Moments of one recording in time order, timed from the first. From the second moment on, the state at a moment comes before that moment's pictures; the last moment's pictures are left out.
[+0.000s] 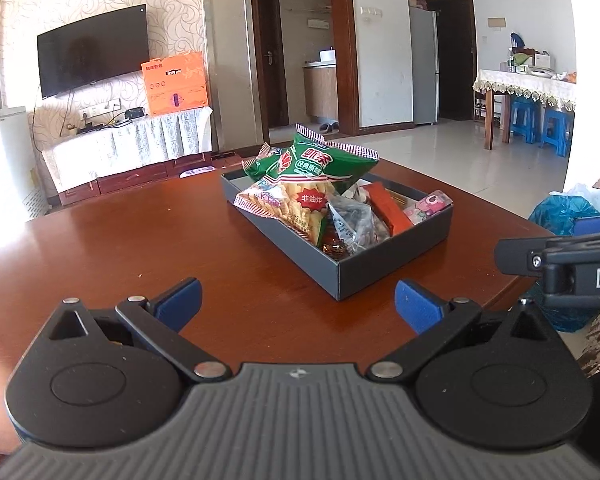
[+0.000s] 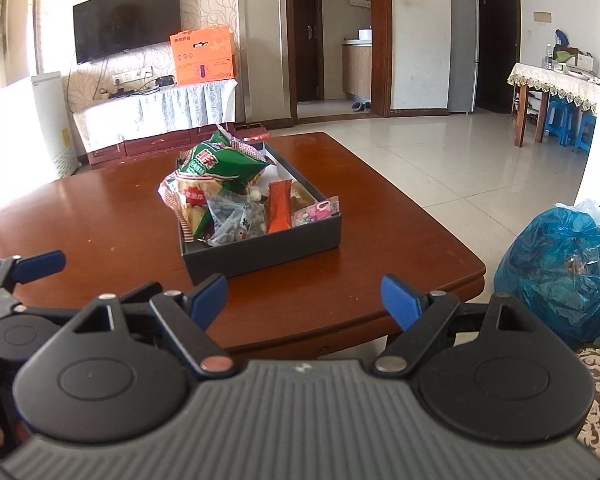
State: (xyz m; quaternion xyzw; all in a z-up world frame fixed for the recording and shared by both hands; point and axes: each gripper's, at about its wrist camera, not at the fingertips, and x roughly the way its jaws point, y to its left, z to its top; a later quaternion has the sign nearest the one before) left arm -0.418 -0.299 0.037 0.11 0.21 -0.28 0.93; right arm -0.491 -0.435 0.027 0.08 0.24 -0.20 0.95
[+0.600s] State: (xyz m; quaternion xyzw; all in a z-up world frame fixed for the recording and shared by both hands) left arm -0.433 -0.306 0.039 0.13 0.19 -0.30 0.93; right arm -0.488 -0.434 0.026 0.07 0.26 -0.21 0.94
